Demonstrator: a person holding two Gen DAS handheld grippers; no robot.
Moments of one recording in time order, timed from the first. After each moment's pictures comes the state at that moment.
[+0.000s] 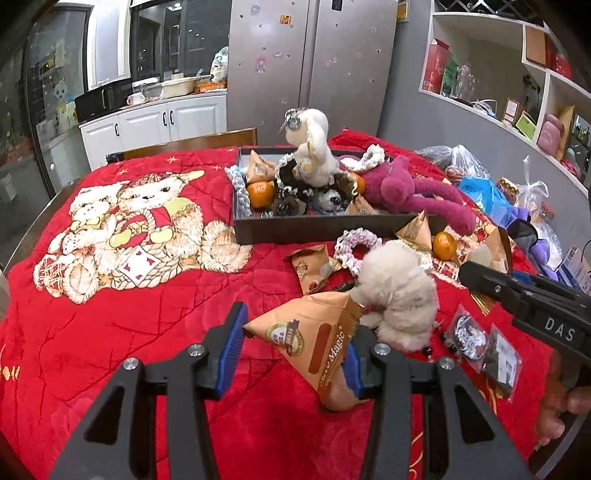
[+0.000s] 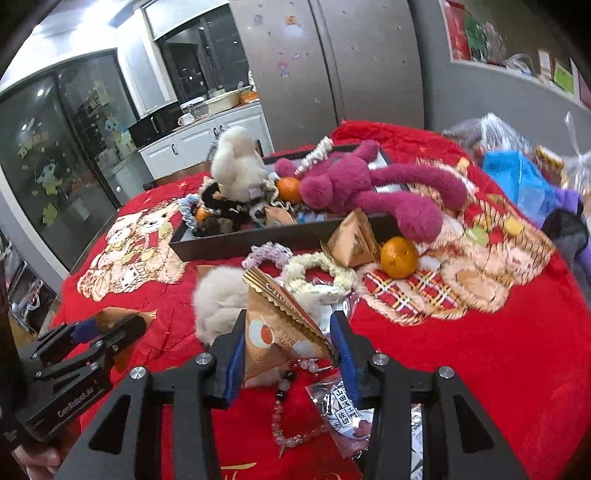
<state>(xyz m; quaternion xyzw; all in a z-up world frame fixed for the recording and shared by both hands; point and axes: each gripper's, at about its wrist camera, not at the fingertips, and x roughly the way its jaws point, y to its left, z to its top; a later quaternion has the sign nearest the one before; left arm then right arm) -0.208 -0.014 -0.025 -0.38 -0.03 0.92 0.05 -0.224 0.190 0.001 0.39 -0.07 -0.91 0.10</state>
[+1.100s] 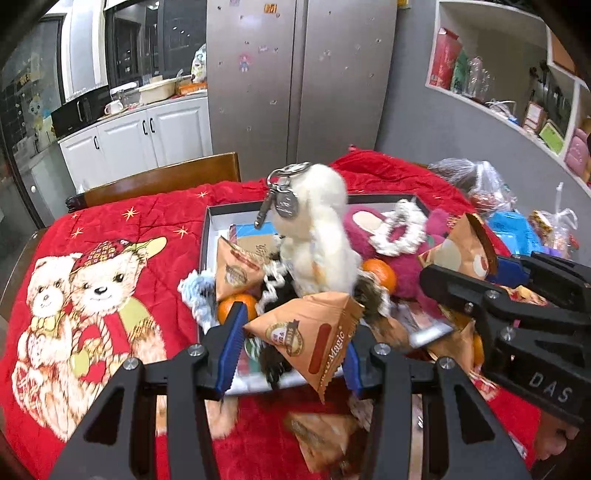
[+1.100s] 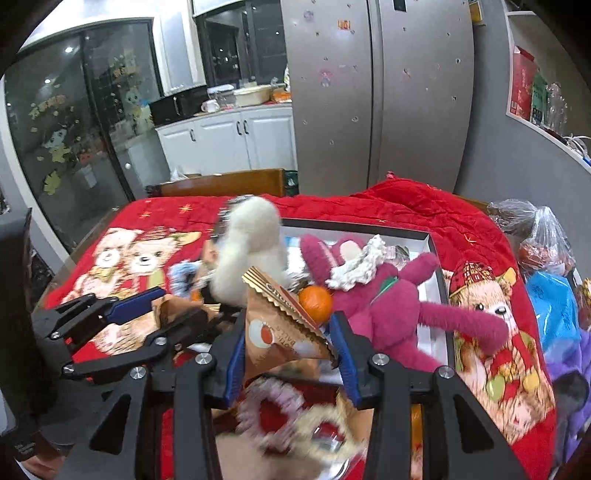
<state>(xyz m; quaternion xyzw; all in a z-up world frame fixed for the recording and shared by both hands) -0.396 0.001 -0.014 -0.41 -0.01 0.91 0.06 -0.369 0.144 0.042 0.40 0.02 -0.91 0.14</state>
